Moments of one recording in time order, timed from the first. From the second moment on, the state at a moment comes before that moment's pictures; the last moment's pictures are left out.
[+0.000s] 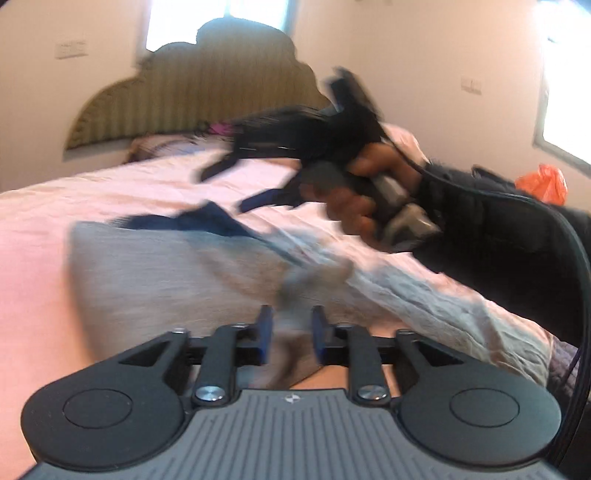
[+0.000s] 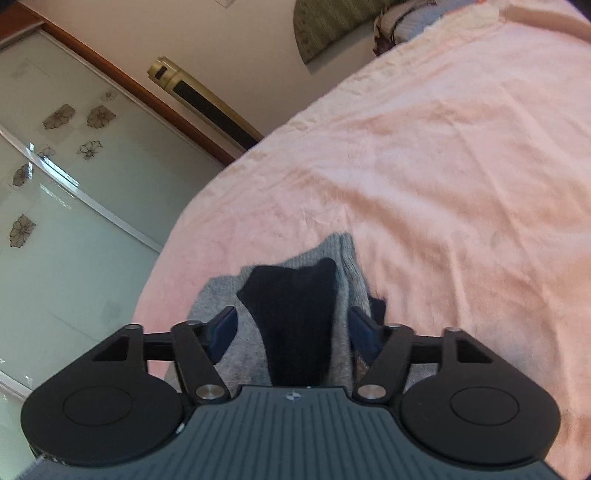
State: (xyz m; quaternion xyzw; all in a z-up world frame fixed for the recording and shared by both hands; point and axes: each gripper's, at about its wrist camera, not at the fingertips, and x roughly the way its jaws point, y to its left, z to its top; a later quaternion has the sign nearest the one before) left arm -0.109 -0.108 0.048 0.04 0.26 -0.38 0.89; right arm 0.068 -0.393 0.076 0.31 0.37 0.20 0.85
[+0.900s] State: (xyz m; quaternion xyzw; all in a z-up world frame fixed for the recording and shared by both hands) left arm 0.102 -0.028 0.004 -0.29 0.41 -0.24 0.83; right arm 0.087 -0.388 0.048 0.28 0.43 0.16 0.85
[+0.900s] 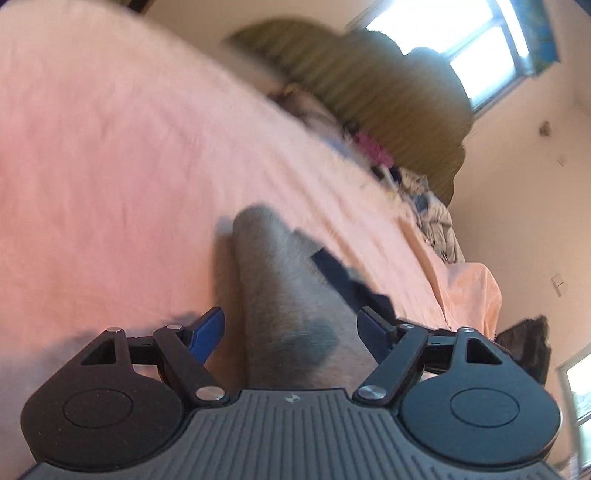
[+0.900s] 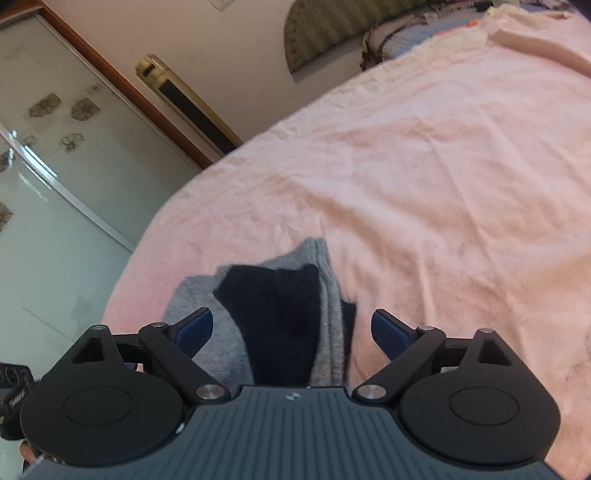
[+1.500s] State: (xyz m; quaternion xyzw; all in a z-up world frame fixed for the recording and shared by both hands) left arm 0.136 -0.018 0.052 -0.17 0.37 -0.21 0.89; right arm 0.107 -0.344 0.075 0.32 0.37 0.25 0.84
